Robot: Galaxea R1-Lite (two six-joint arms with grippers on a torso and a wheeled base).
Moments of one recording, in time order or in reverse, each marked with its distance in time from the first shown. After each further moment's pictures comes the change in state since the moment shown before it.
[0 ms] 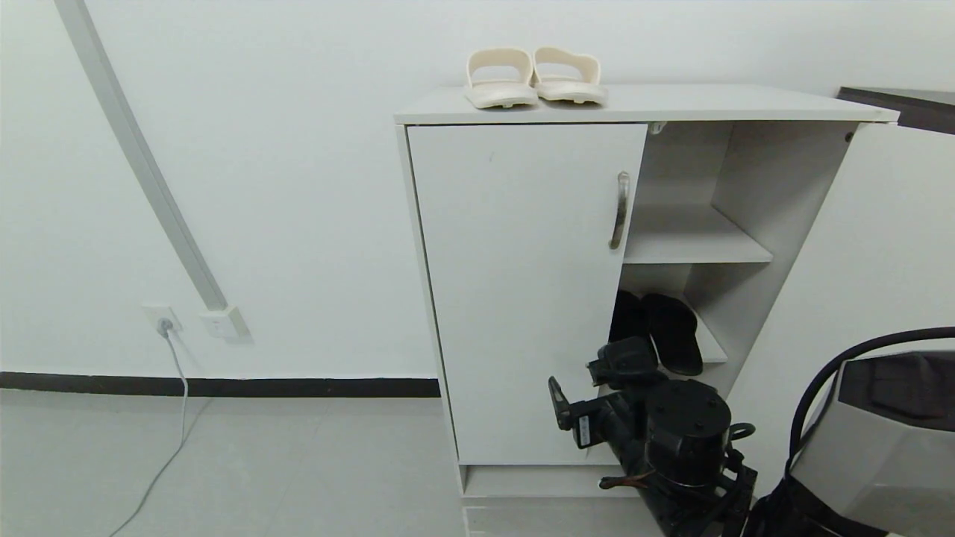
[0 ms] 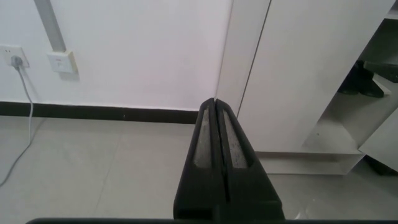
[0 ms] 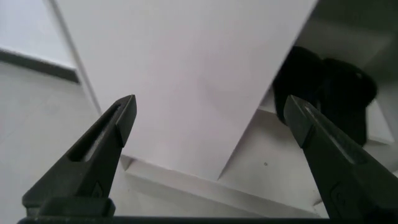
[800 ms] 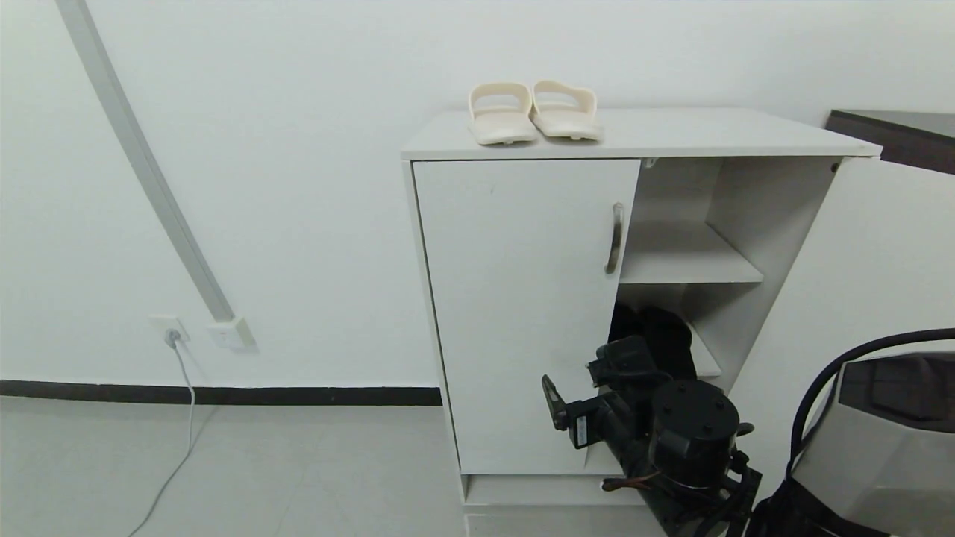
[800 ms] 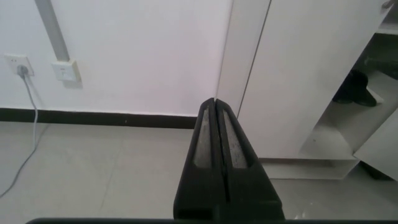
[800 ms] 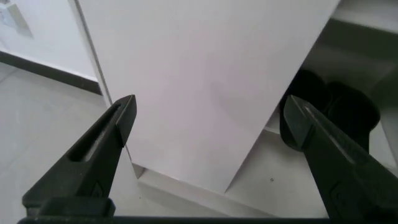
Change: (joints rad) left arm 0.000 0.000 0.000 0.000 0.000 0.001; right arm -0.003 0.001 0.006 -0.047 0.040 -0.006
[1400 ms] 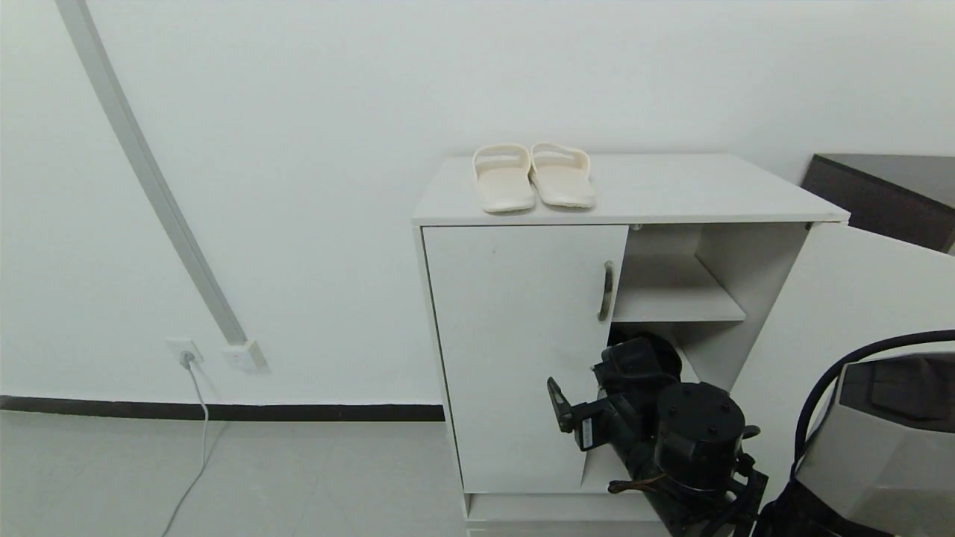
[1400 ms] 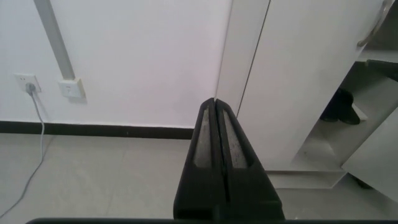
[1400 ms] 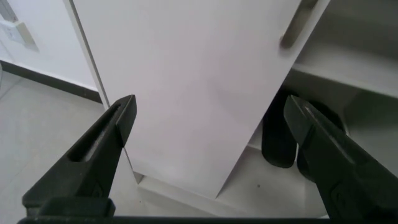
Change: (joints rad) left arm 0.000 0.000 0.000 0.000 0.000 0.000; right arm -0.001 0.001 0.023 -0.010 0.001 0.001
